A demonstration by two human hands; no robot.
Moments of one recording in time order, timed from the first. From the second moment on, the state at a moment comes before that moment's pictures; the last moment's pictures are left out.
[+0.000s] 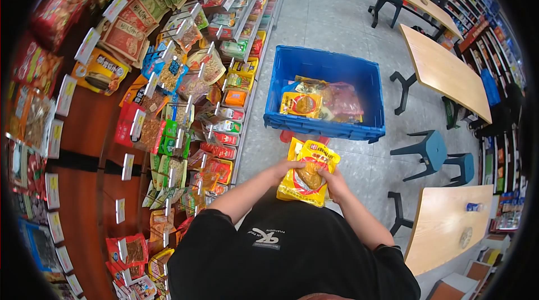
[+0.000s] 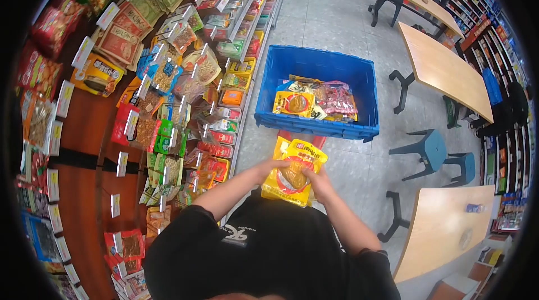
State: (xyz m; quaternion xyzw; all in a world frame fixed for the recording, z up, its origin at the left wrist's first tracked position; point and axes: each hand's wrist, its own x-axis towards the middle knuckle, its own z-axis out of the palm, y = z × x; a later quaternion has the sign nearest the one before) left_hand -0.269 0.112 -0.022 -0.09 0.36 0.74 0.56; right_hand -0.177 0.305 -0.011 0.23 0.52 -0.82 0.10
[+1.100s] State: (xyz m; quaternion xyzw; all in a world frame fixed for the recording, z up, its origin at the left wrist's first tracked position) left_hand -0.109 0.169 -0.015 -0.11 0.82 0.53 0.20; right_hand -0.157 0.386 -0.142 -0.37 0.82 -0.11 0.42
